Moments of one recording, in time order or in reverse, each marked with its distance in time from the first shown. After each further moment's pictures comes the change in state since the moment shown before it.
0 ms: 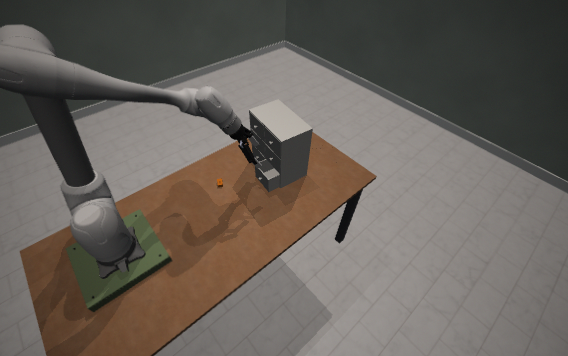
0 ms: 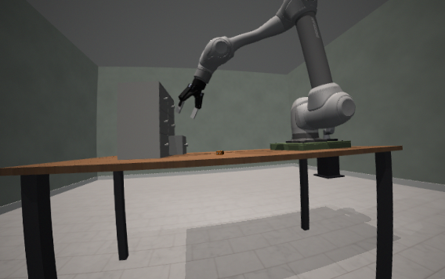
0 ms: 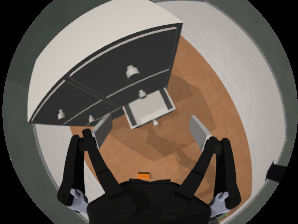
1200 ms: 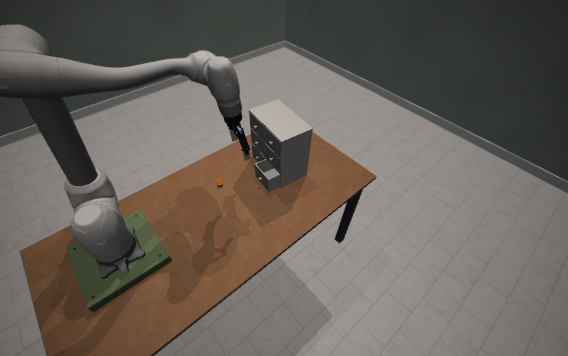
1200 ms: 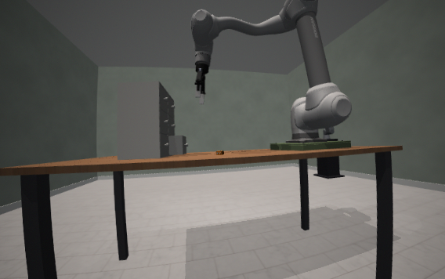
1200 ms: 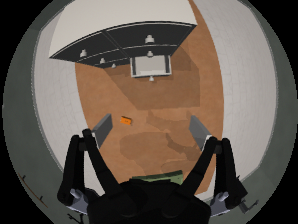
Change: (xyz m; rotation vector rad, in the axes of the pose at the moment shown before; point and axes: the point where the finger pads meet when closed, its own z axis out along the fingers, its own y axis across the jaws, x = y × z) arm -0.026 0.030 -0.108 0.046 -0.387 -0.363
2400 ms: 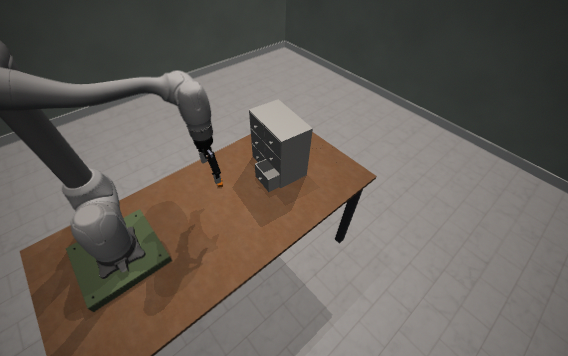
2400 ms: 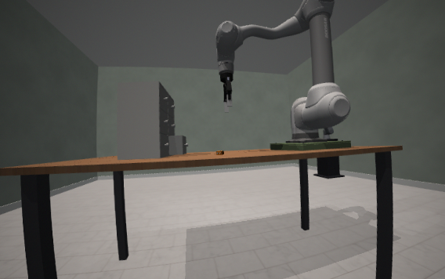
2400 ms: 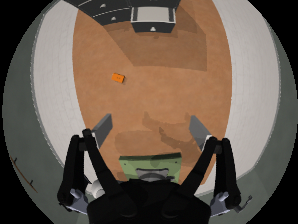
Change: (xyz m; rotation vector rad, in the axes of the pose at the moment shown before) arm -0.164 0.021 0.035 0.012 -0.102 -0.088
